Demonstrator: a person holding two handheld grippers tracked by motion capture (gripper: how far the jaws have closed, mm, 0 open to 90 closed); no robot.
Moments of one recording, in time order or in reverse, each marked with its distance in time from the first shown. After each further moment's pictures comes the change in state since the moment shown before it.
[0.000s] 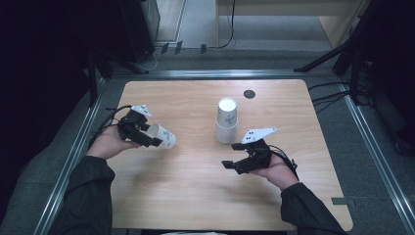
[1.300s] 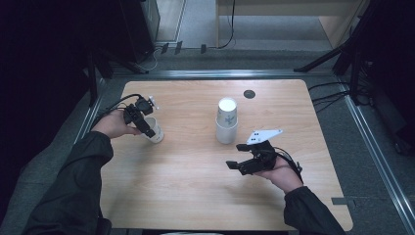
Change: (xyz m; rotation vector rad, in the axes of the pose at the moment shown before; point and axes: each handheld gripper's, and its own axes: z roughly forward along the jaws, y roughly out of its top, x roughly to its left) left arm 0.041 0.033 0.026 0.354 0.158 0.007; right arm 0.001 -0.006 -0.011 -0.002 -0.035 0.027
